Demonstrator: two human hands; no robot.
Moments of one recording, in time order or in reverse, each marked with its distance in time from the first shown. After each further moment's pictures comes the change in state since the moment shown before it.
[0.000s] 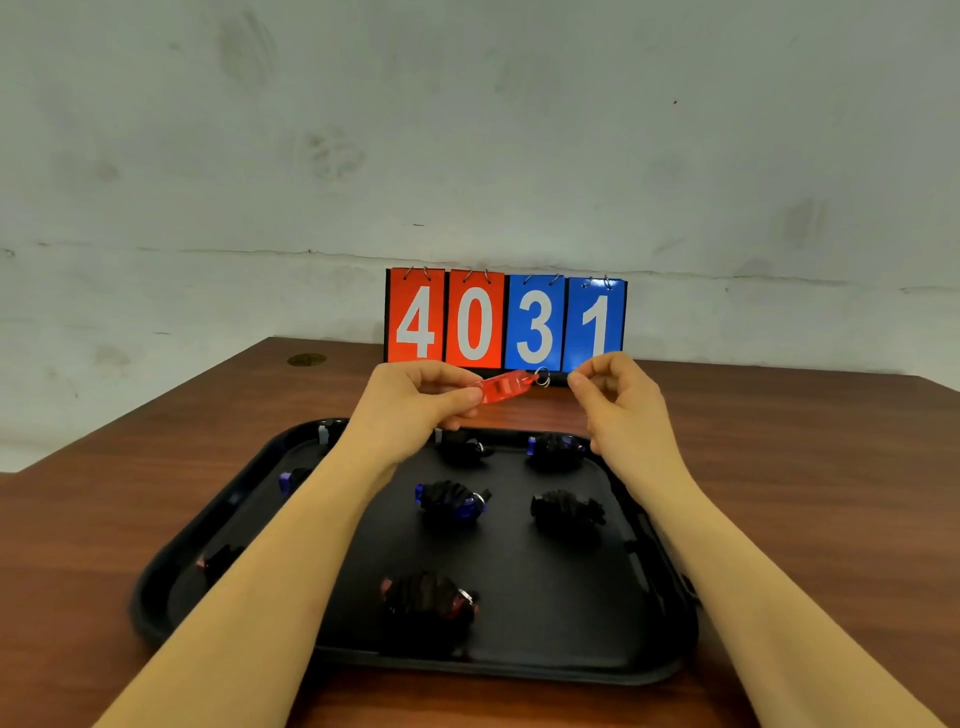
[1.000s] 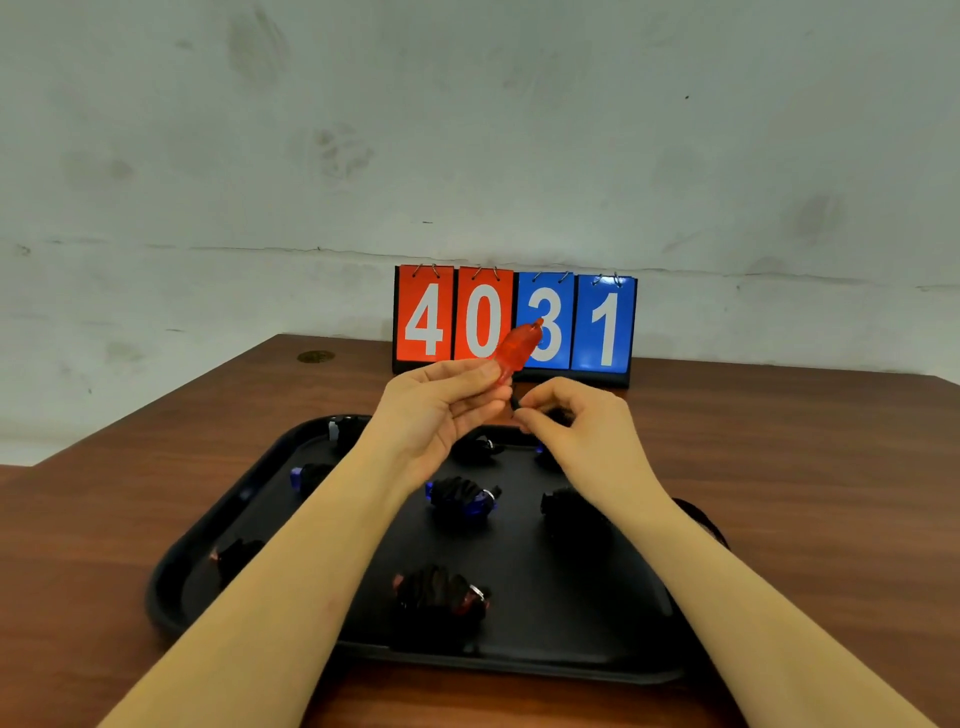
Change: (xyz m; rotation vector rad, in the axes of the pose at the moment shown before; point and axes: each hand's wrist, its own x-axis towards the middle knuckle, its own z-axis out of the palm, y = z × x) left_hand -0.007 0.006 0.008 -0.722 -0.070 -0.219; right_hand -0.018 -0.010 0.024 -0.144 -0.183 -0.189
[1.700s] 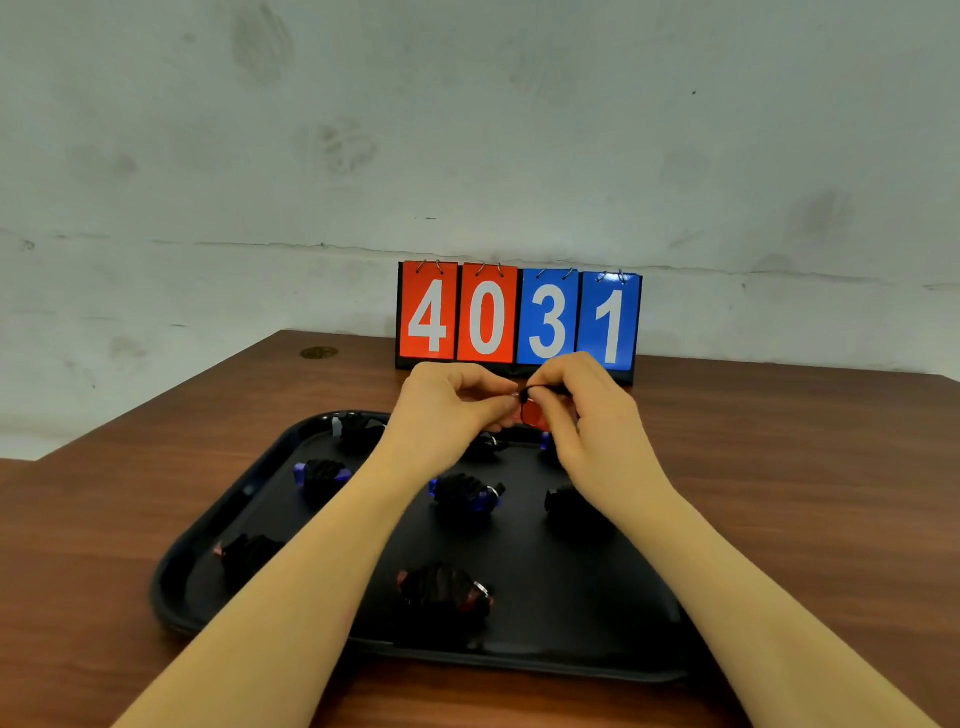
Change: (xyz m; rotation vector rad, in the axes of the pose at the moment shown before) left_hand -0.002 -0.009 0.000 0.787 -0.014 0.317; right_hand -0.004 -0.005 -0.003 -0.210 0.084 -0.298
